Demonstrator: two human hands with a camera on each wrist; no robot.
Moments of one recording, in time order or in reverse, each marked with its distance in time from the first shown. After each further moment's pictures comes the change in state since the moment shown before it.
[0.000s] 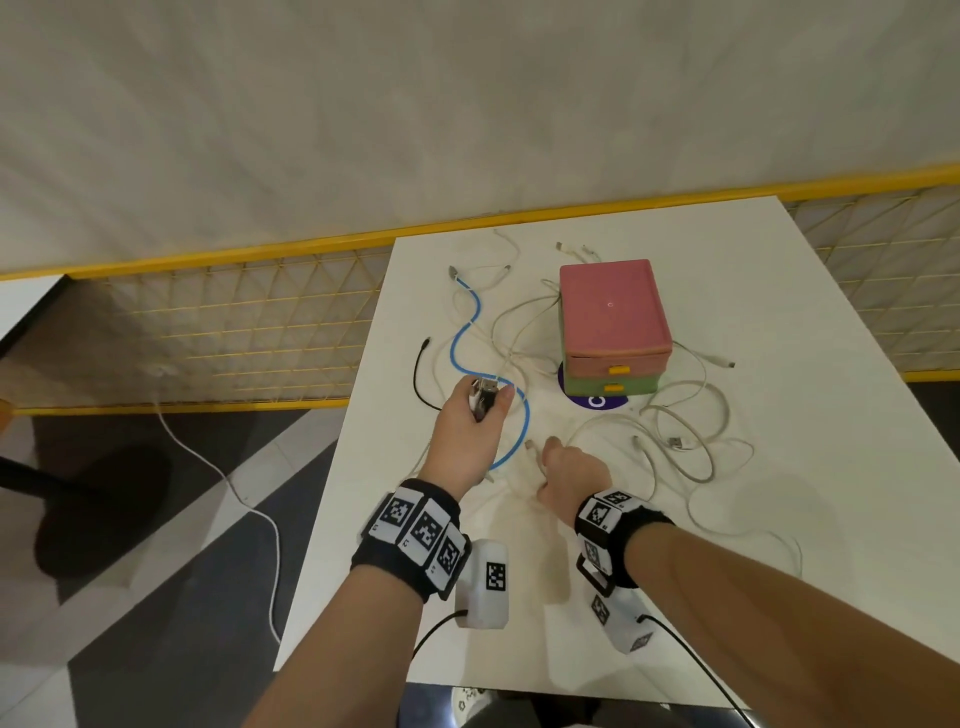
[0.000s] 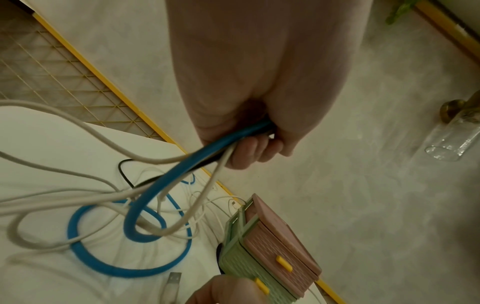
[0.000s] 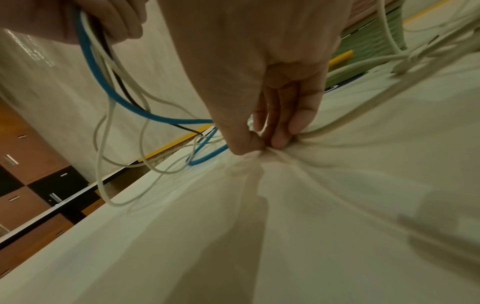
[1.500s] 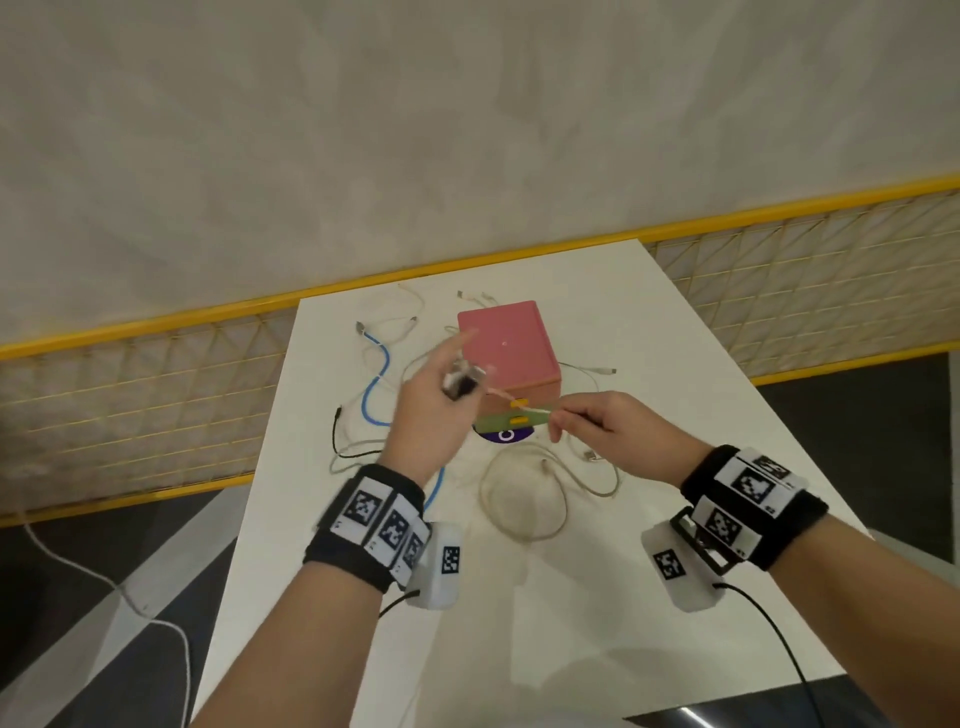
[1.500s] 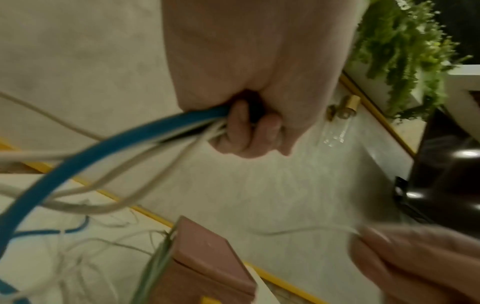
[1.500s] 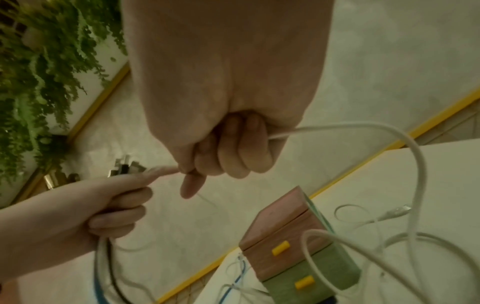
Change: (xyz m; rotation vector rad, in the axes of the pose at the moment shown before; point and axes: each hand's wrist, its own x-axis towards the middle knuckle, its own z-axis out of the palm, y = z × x) left_hand 0.005 0.075 0.047 0.096 -0.132 0.371; right_hand -0.082 0.110 -0.146 0.536 0.236 -0.356
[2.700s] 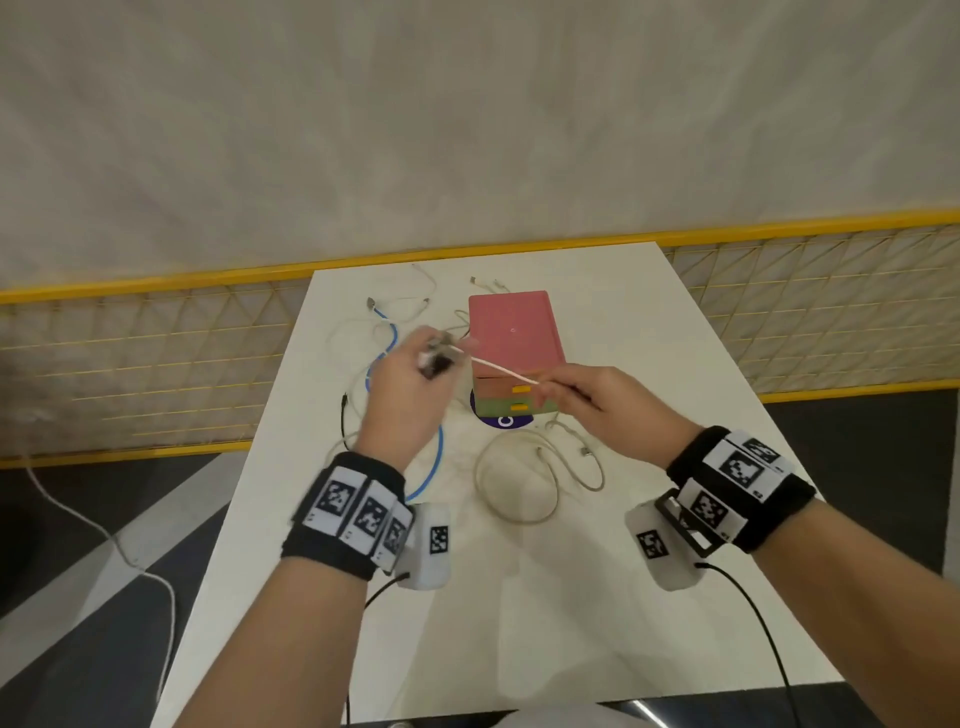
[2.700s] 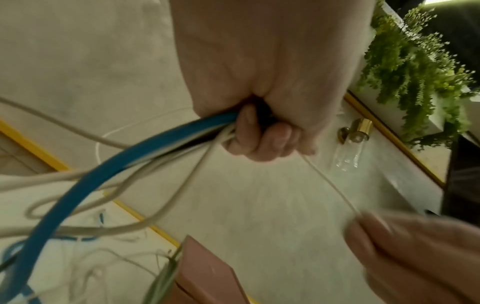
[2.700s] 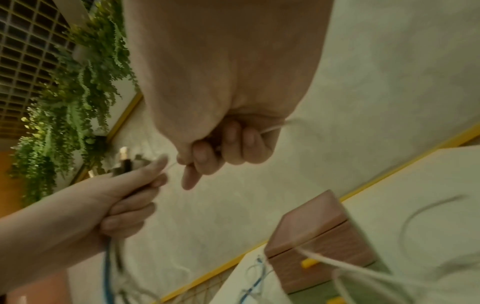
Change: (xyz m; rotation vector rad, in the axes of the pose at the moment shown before) left_hand -0.013 -0.004 -0.013 0.079 0.213 0.028; right_hand 0.007 -0.018 -0.005 -0.063 0.008 -0.132
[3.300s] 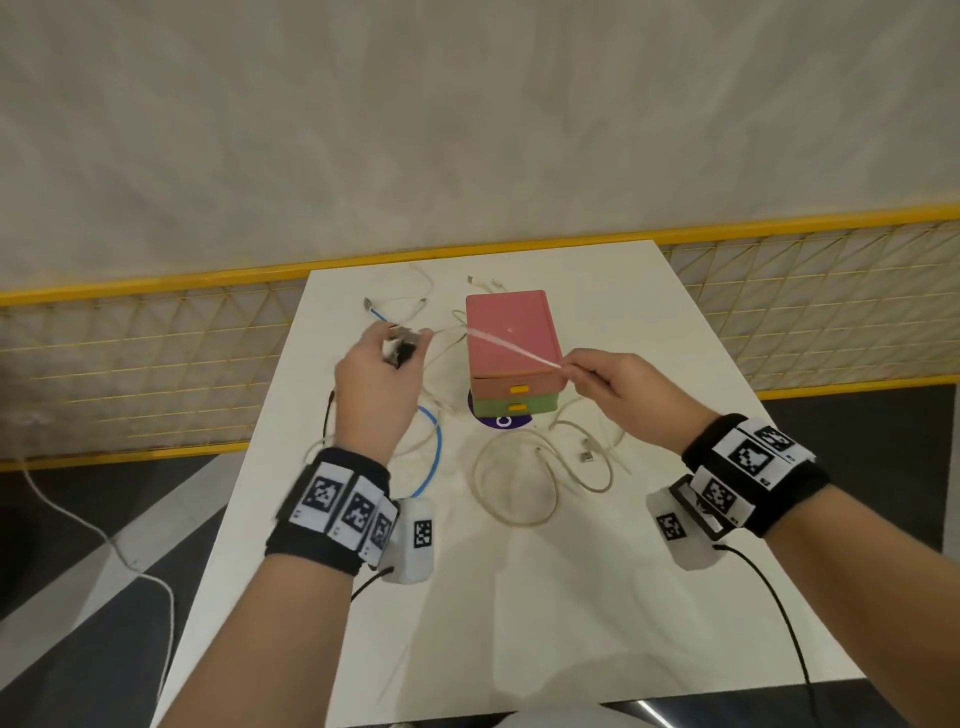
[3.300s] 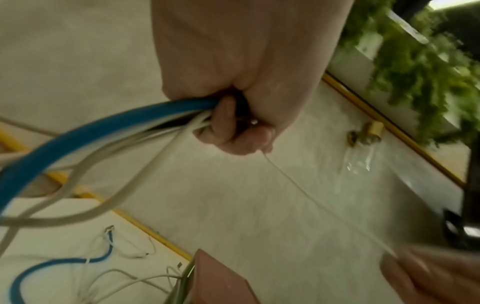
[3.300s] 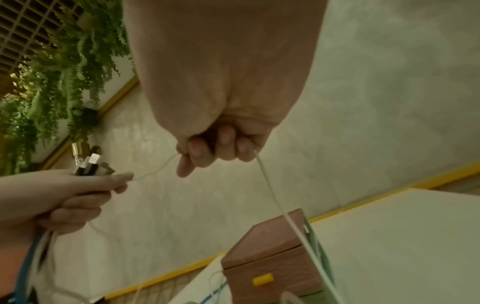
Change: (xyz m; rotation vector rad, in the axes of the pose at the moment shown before) left_hand 0.011 -0.010 -0.013 0.072 0.158 -0.070; right_hand 0.000 0.010 -0.020 -0.012 0.012 0.034
